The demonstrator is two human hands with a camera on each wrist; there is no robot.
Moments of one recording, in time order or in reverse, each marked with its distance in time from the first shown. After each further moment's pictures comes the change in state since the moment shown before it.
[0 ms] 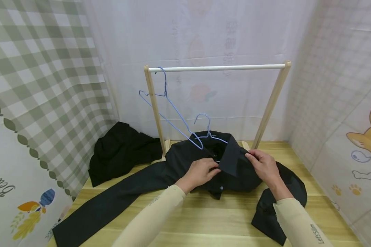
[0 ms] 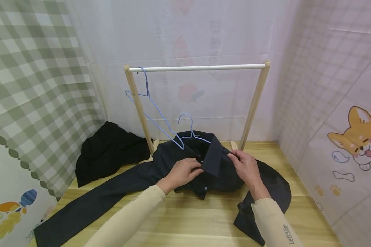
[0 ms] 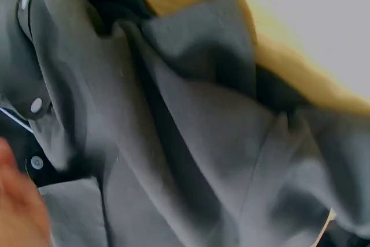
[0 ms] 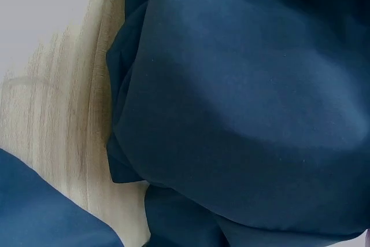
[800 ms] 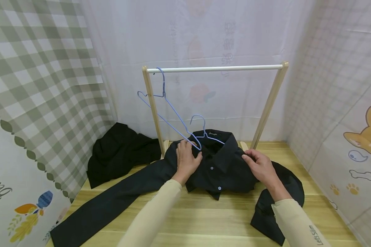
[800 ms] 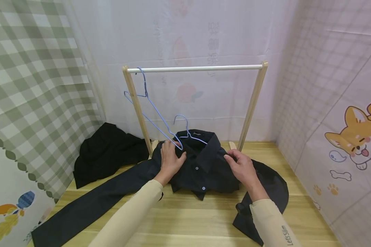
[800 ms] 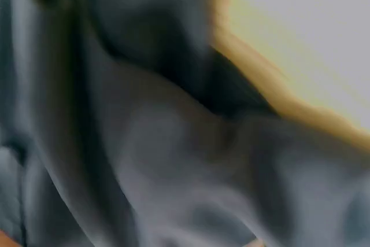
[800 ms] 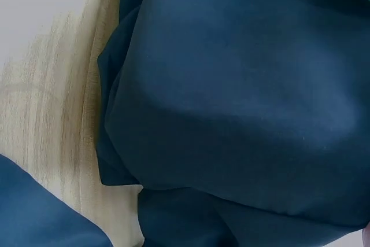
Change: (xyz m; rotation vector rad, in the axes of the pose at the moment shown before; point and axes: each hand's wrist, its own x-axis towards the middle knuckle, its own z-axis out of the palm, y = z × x) left_hand 0.011 -0.039 0.009 -0.054 0.466 -0.393; right_hand -0.002 -0.008 -0.001 0.065 -0.076 -0.007
